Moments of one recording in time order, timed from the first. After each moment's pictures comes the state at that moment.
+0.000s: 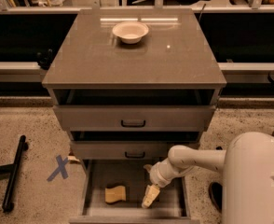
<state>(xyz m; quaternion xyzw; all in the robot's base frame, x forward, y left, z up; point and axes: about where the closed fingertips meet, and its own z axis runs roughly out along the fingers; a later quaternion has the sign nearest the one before) 0.502 -0.032 0.320 -0.62 0.71 0.27 0.19</state>
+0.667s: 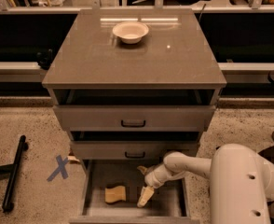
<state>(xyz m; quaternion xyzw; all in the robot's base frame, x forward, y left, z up) 0.529 -0.008 0.253 -0.64 0.67 0.29 0.23</state>
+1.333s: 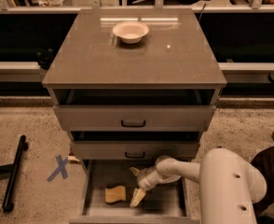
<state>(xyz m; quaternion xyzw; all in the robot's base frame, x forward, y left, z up) 0.545 0.030 0.211 -0.66 0.65 0.28 0.27</state>
